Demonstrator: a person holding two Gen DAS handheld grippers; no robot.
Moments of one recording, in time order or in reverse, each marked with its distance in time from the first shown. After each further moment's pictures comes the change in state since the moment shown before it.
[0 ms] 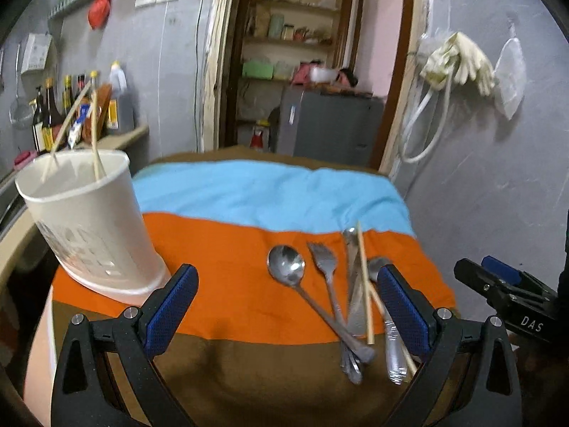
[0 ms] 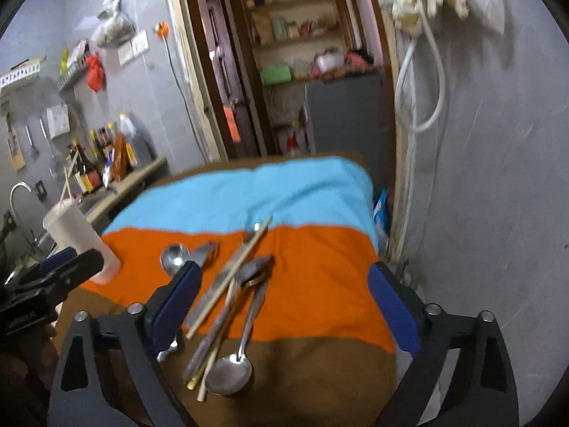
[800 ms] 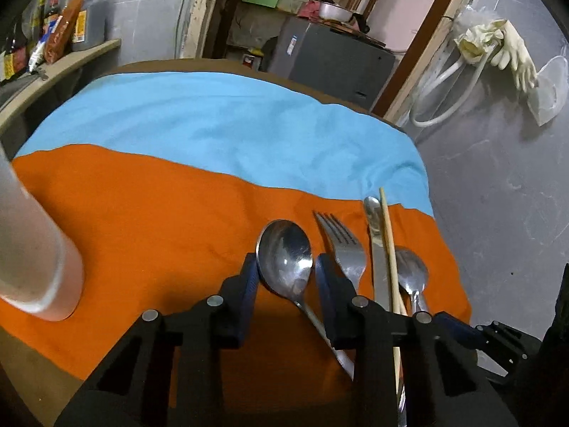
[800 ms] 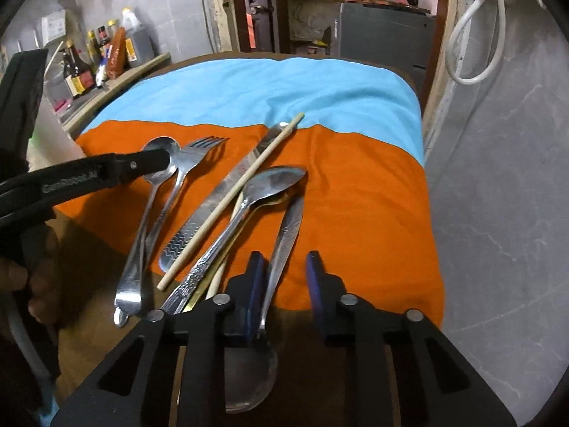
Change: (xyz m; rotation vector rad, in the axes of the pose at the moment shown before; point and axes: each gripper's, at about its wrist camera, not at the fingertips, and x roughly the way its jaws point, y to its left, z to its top) left arm 0.100 0.033 0.003 -0.149 0.272 -0.145; right arm 0.062 0.035 -0.022 -0.182 0.344 -0.059
